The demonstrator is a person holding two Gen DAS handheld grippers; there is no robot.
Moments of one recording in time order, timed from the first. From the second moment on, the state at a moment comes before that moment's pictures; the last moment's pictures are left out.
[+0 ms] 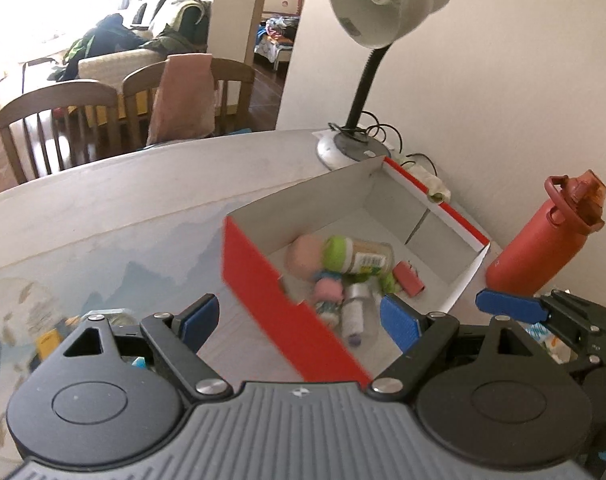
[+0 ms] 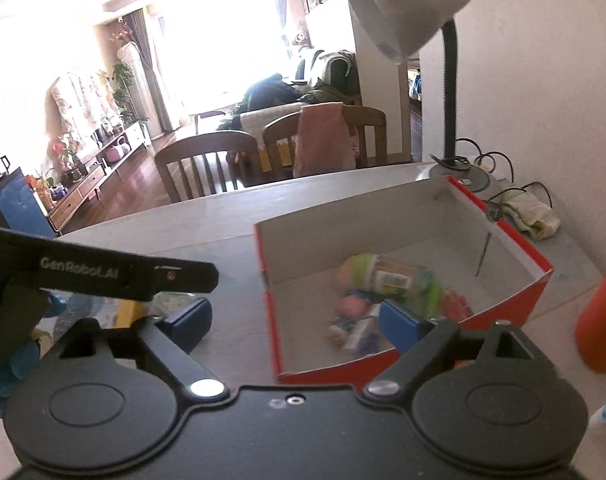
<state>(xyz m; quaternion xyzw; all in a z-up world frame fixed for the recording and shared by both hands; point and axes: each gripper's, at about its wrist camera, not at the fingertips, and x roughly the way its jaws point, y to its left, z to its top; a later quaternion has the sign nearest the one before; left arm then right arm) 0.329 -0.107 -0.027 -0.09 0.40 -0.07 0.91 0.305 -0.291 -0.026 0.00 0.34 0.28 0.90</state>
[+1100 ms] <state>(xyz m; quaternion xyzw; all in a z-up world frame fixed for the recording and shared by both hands) 0.203 0.058 -0.056 -0.15 0.37 0.04 0.91 0.222 -0.171 -0.046 -0.05 0.34 0.31 0.89</state>
